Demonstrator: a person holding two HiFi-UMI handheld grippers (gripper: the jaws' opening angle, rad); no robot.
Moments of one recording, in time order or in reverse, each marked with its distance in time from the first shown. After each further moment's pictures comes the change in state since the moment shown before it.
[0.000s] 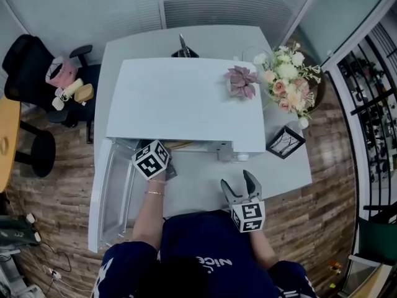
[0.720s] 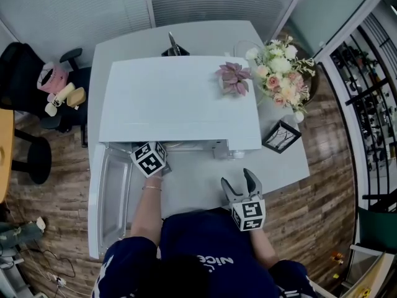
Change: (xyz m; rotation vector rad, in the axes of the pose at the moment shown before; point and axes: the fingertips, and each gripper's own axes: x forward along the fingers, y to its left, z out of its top) left arm 0.023 0.005 -0.002 0.128 -0.055 0.040; right arm -0.007 -0.010 -0.005 0.022 0.012 -0.050
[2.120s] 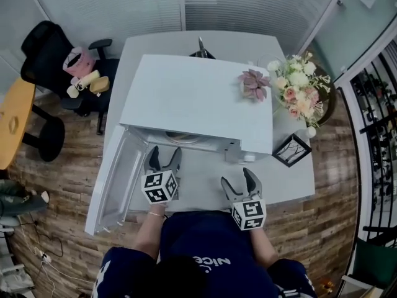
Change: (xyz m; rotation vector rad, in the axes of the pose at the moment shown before) left arm -0.107 -0.026 -0.036 0.032 -0.035 -0.249; right arm 0.016 0.026 0.020 -0.059 -0.075 0.172
